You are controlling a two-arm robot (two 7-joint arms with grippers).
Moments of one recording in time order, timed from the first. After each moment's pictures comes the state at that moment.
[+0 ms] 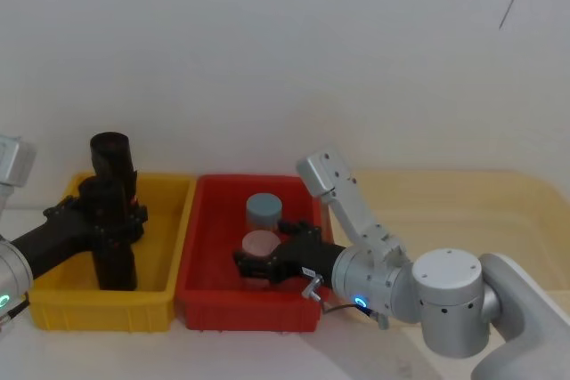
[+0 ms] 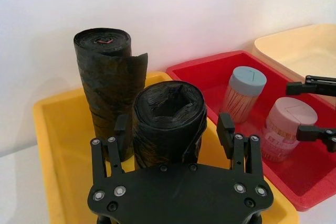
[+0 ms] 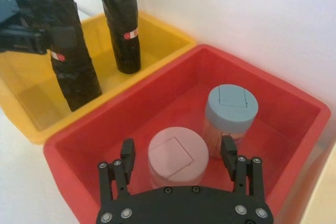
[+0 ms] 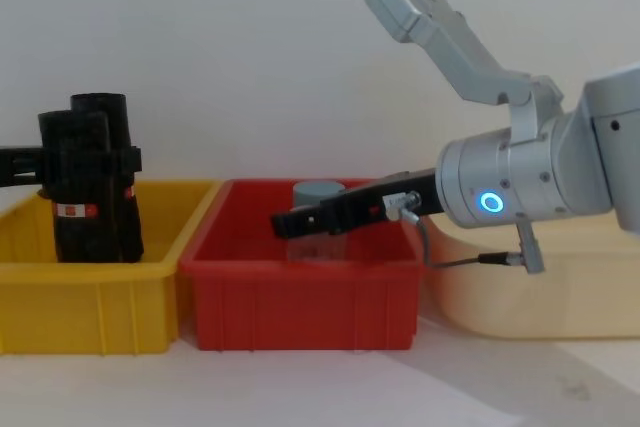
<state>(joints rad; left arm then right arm) -0.38 0.51 0.27 -1.43 -0.60 0.21 -0.39 0.60 0.17 -0.57 -1.27 0.25 0.41 0.39</state>
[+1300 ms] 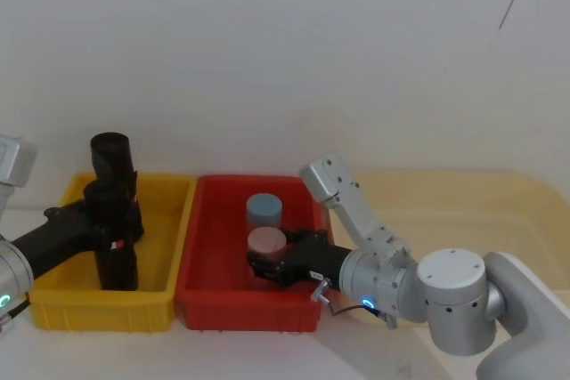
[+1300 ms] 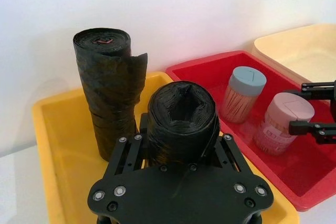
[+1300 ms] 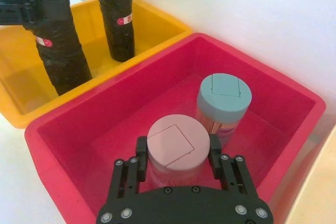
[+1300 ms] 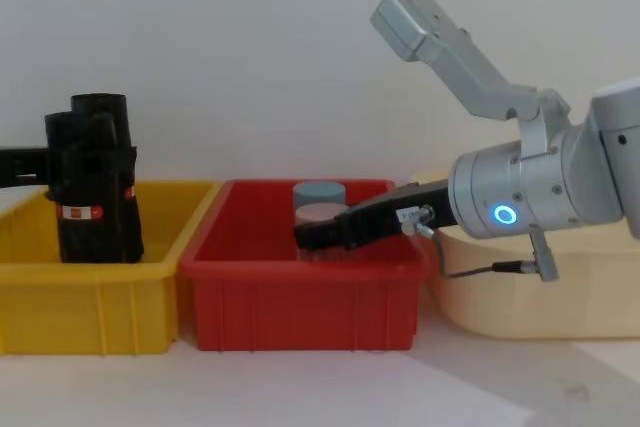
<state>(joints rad) -0.38 0.51 0.27 -1.42 -0.60 0.21 -0.39 0.62 0.19 -0.58 -1.22 0.22 0.38 0.42</state>
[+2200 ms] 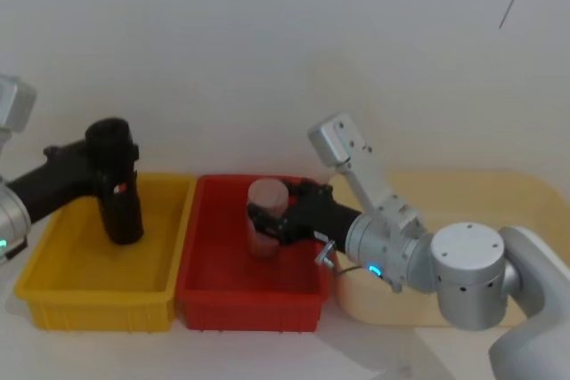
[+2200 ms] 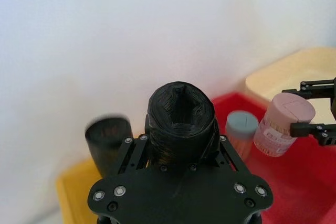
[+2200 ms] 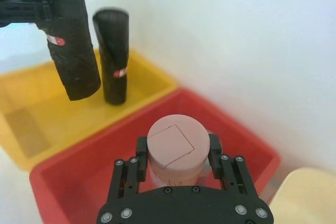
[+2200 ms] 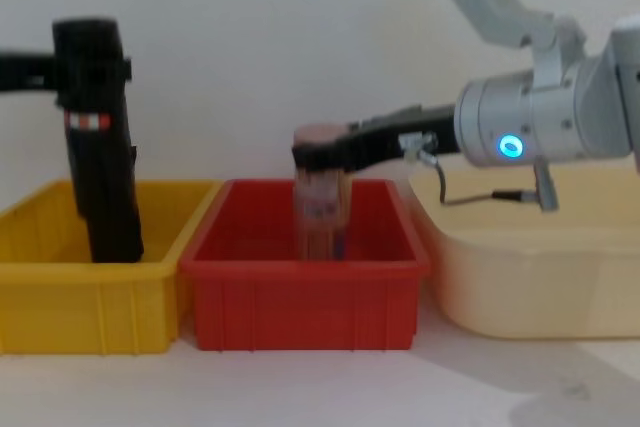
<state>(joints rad) -0.47 0.54 0.29 -1.47 -0.55 0.18 -0.41 0.63 0.20 -0.55 -1.31 0.19 0.32 0.41</state>
